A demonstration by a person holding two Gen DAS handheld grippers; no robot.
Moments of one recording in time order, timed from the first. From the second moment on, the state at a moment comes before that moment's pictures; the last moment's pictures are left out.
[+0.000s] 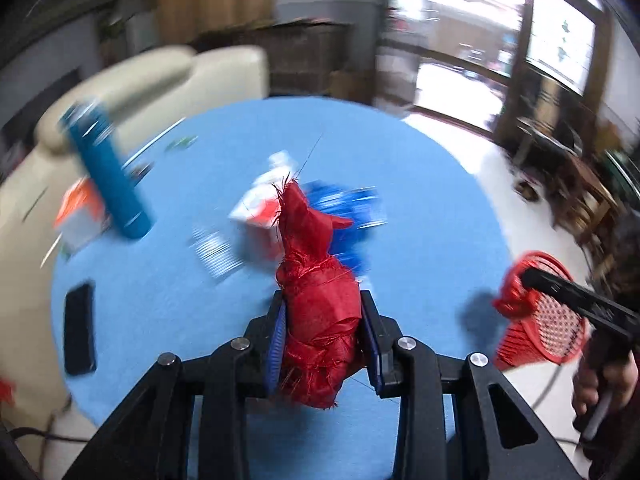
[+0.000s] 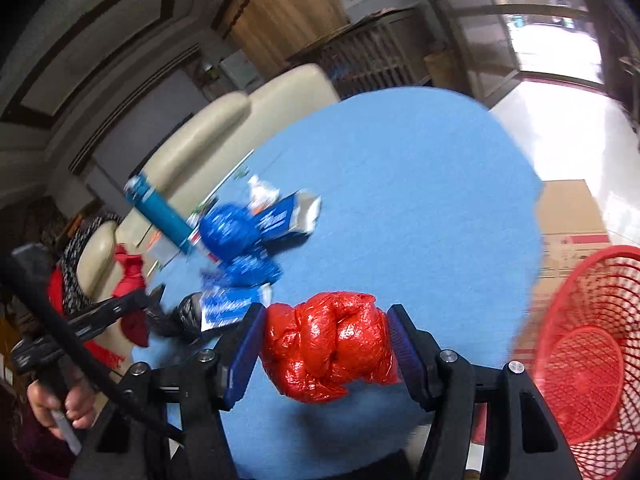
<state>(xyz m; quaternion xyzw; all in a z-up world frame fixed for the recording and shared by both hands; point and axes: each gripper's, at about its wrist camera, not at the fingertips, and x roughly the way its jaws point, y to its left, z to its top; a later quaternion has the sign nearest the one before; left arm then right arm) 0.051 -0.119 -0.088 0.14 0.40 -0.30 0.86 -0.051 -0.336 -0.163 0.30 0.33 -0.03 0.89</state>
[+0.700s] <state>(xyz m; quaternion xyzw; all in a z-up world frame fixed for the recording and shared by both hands) 0.029 -0.195 -0.055 0.18 0.37 -0.36 0.84 -0.152 -0.454 -0.184 0.39 0.26 -0.15 0.87</state>
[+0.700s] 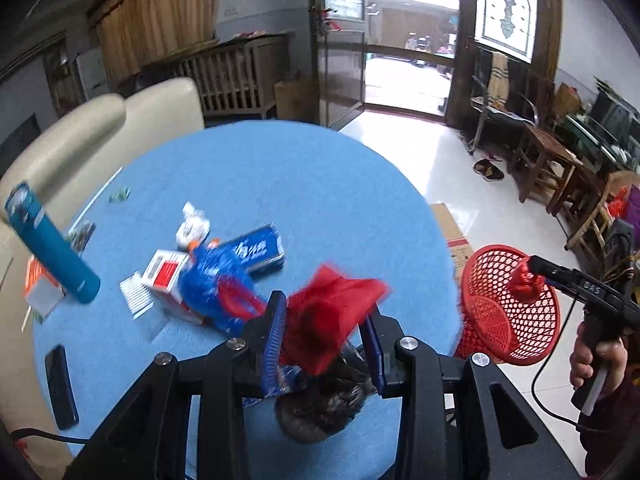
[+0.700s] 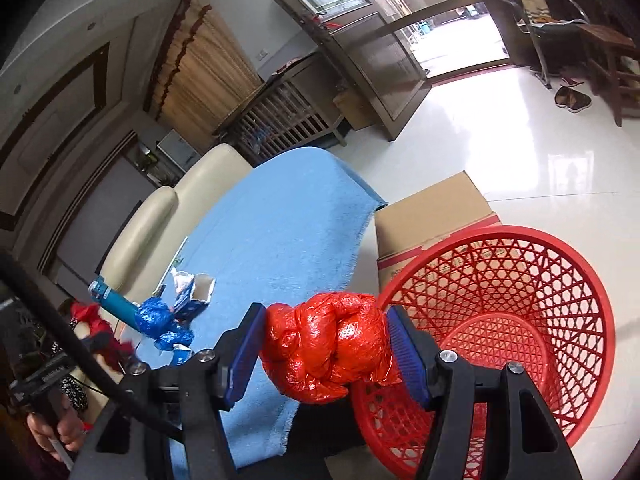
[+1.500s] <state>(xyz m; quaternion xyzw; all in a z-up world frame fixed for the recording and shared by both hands) 0.070 -0.310 -0.110 0.32 0.40 -0.35 0.78 -0.195 -0.493 -0.204 0.44 0.23 -0.18 0.85</state>
